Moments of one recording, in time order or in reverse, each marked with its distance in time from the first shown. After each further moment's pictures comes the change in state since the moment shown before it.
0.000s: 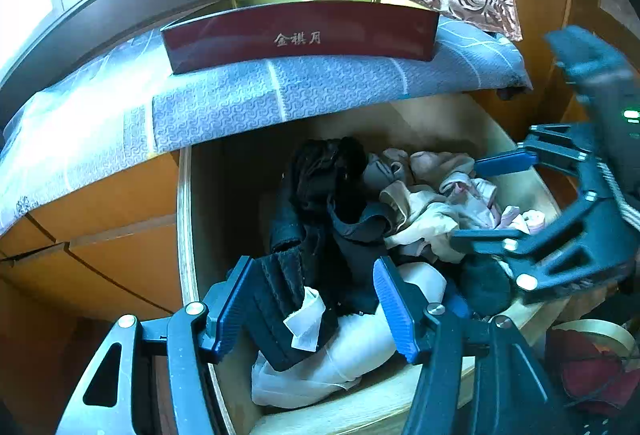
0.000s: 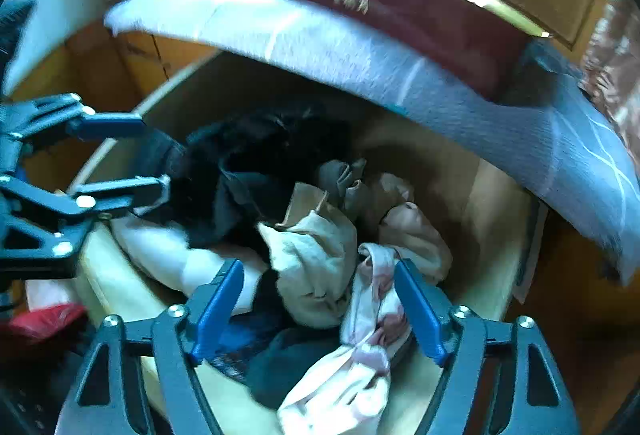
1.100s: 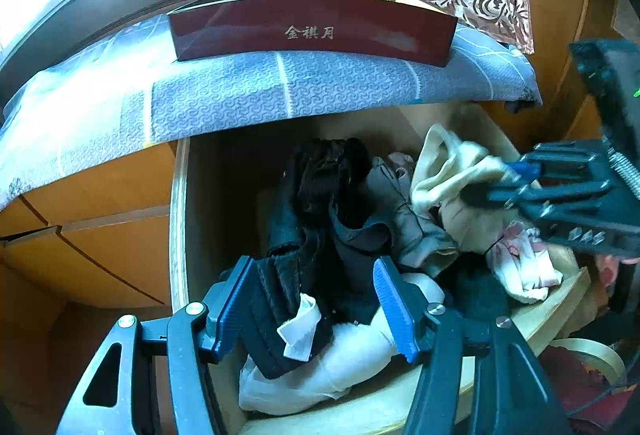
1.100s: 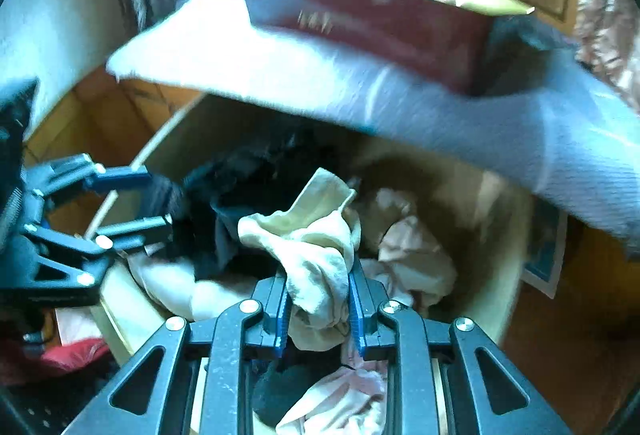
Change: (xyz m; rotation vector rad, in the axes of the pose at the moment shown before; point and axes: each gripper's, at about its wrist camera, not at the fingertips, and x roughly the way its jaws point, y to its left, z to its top) left arm 0.006 0.005 0.006 -0.059 0.012 -0.013; right arm -0.029 -0.037 -0.007 0.153 -0.132 0.119
